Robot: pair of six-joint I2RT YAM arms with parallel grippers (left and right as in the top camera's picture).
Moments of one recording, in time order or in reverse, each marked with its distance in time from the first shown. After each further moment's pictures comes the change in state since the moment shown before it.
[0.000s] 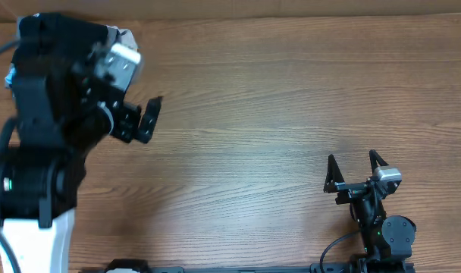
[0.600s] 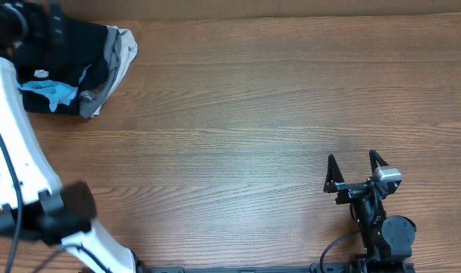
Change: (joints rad) left arm 0.348 0.759 0.769 -0.137 -0.008 -0.001; right arm 0.000 0.000 0.000 0.000 0.000 0.000
